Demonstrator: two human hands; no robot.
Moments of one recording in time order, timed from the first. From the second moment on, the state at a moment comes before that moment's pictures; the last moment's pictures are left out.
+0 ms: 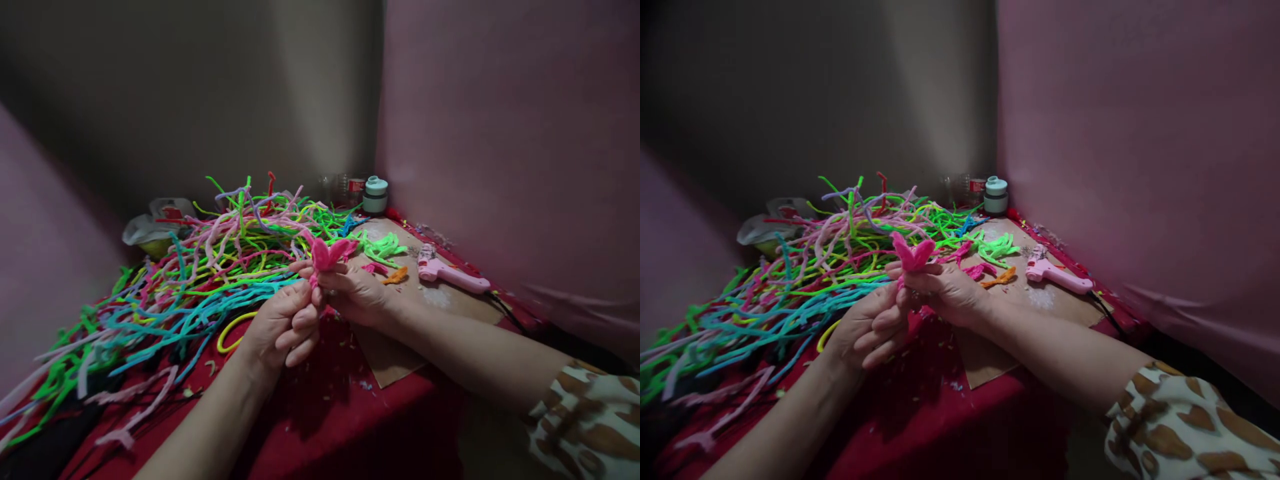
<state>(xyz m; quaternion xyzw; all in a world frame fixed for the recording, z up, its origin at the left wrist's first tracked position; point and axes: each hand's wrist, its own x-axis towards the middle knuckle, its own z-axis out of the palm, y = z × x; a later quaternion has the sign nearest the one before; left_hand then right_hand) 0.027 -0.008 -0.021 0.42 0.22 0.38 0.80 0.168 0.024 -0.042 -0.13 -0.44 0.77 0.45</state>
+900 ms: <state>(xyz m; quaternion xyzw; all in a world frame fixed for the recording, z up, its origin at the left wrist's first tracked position) 0.028 -0.007 -0.045 0.50 0.19 0.38 0.75 0.170 0.022 -0.041 -0.08 -0.52 0.73 0.44</state>
